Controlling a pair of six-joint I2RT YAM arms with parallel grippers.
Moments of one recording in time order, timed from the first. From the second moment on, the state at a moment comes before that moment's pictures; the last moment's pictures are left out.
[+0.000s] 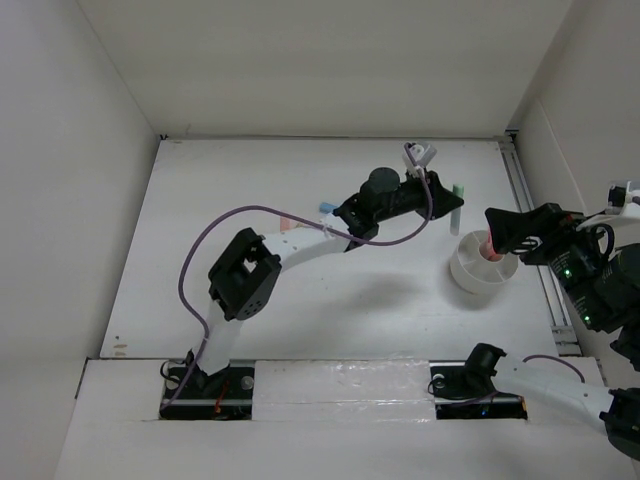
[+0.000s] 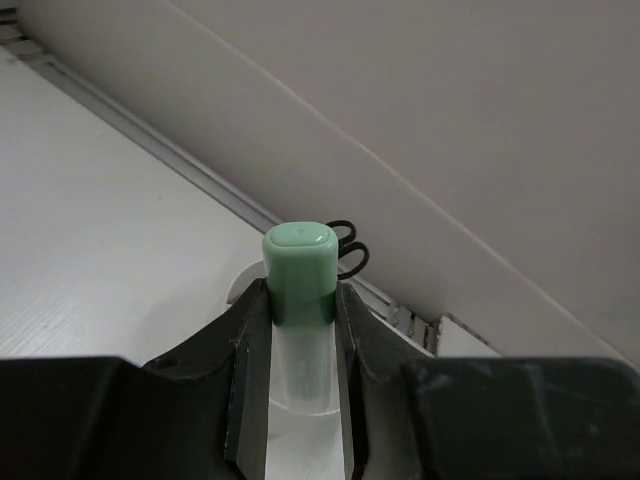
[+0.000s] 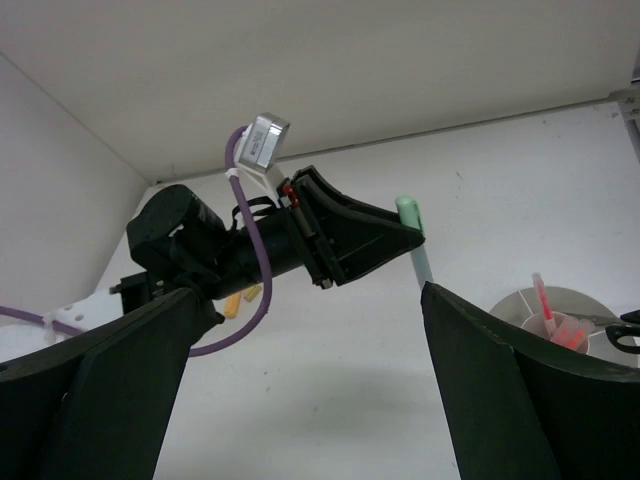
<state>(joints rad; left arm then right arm) -0.94 2.03 1.62 0.46 0.26 -0.56 0.90 0.66 1.51 -0.90 0.73 0.42</state>
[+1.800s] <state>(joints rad) -0.97 2.42 1.80 0.75 0.40 -0.65 0.90 0.60 1.49 -0.96 0.59 0.45</state>
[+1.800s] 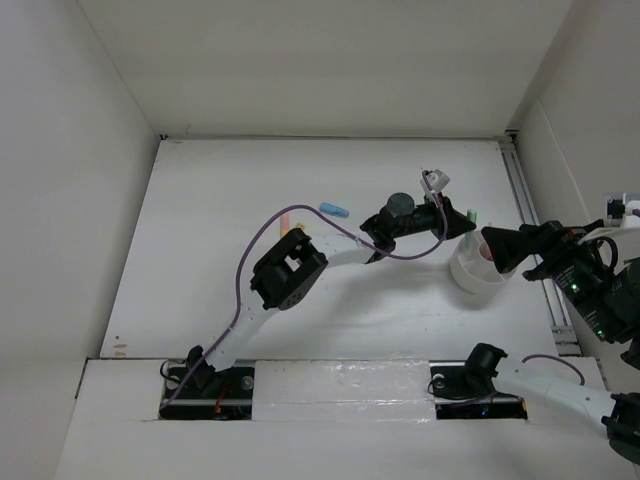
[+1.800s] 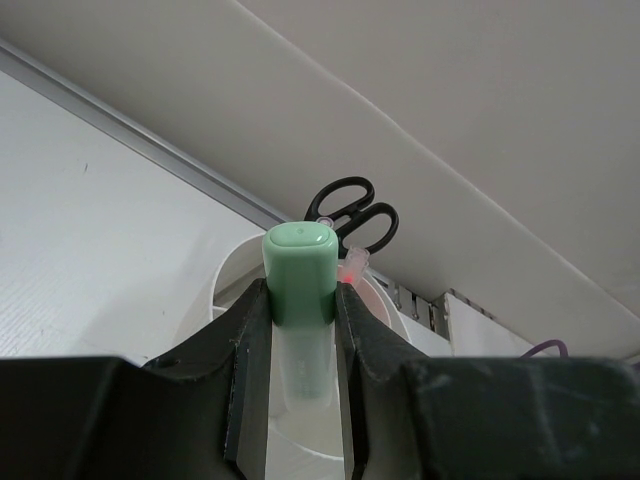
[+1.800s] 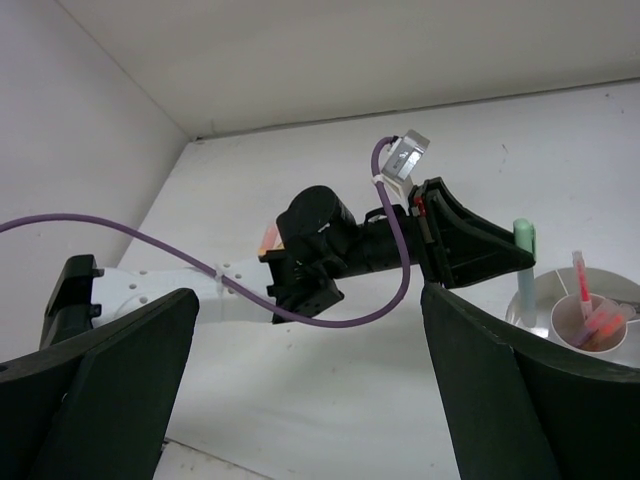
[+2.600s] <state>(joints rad) -0.97 2.42 1.80 0.75 0.41 -0.65 0.90 0.57 1.49 -0.96 0.58 0.45</state>
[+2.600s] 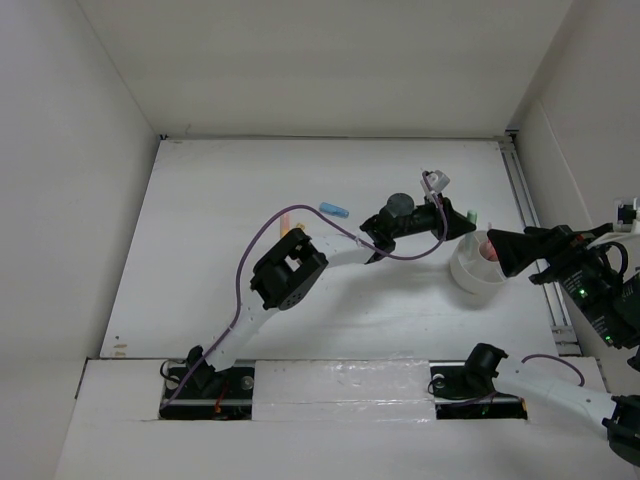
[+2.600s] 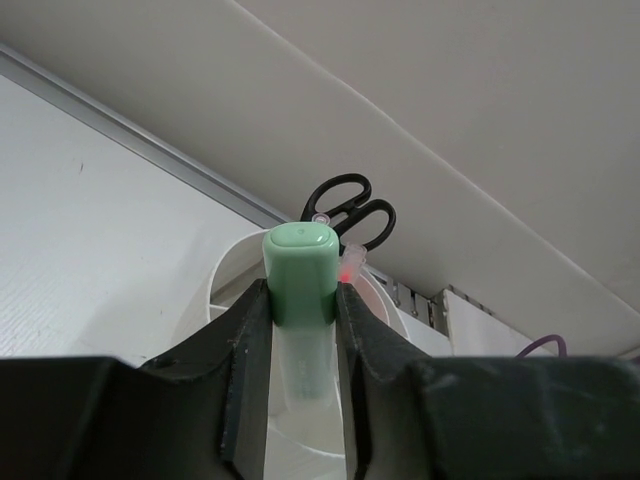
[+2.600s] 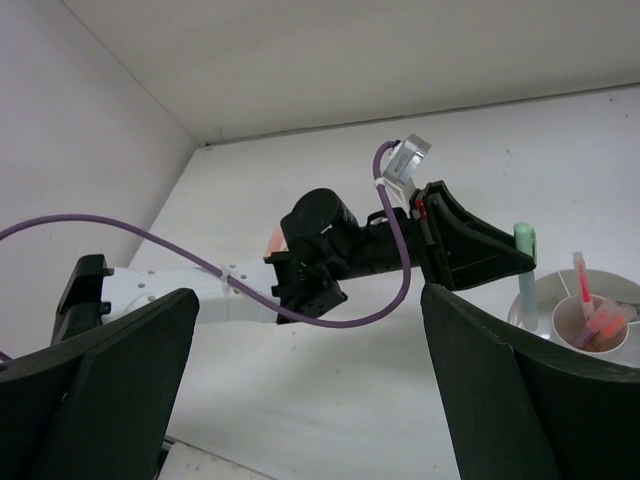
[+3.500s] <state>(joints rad) -0.97 2.38 1.59 0.81 0.42 -0.68 0.90 0.57 1.49 -0.96 0.58 0.45</state>
